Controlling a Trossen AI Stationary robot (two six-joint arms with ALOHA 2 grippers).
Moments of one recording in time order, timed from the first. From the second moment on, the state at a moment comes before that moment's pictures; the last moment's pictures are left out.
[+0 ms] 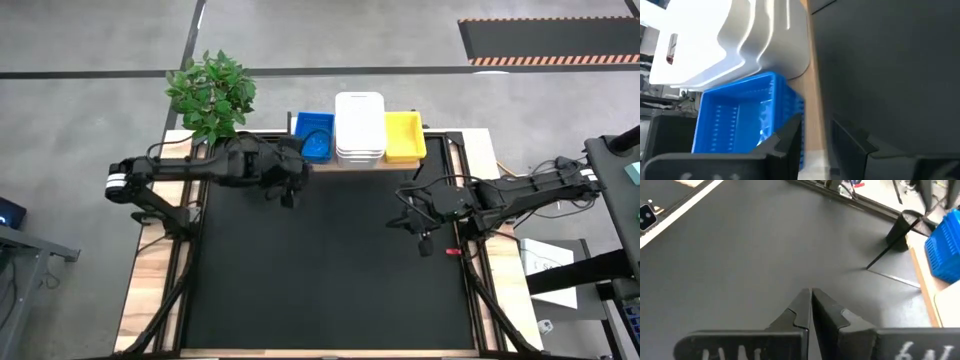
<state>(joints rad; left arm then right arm) 0.11 1.46 1.32 -0.58 -0.39 0.53 0.19 0.89 0.77 -0.43 0.06 -0.26</state>
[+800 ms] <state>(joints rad) 0.25 1.47 1.30 -0.52 -0.31 0.56 0.19 0.89 0.77 -0.46 0.06 -0.20</state>
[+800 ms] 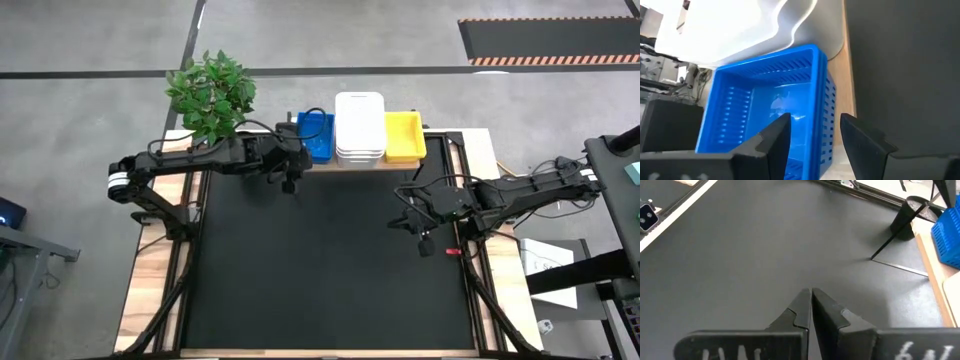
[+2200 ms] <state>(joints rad) 0.28 1.47 1.22 -0.38 -0.24 0.45 0.19 0.89 0.77 -0.47 0.06 -0.18</state>
